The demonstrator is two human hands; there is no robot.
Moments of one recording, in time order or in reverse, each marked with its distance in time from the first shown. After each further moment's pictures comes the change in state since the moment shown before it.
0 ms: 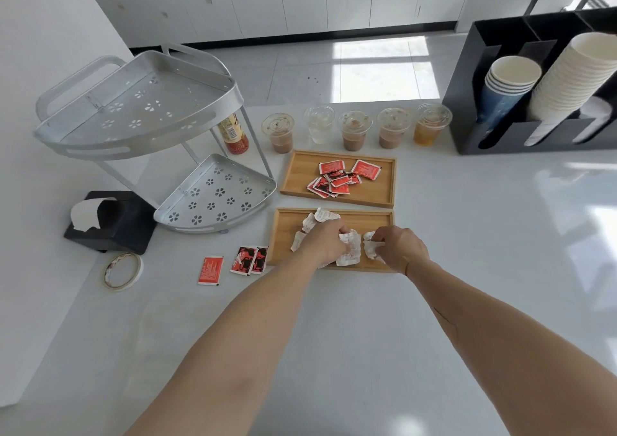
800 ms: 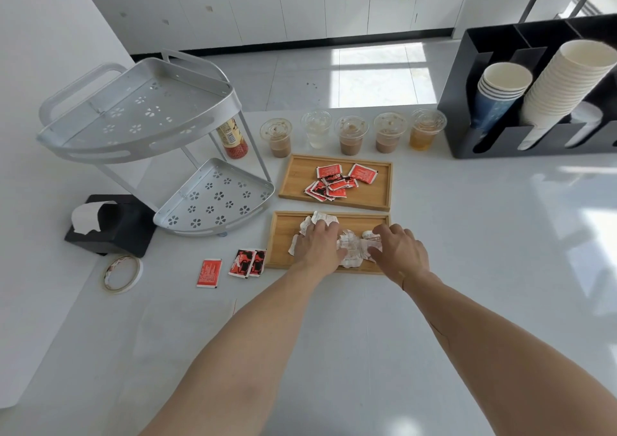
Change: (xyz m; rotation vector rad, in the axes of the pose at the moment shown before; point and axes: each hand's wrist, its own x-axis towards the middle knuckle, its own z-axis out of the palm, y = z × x) left_hand -0.010 -0.006 0.013 0.391 0.224 0.098; right_hand -0.012 0.008 0.008 -0.111 0.194 -0.126
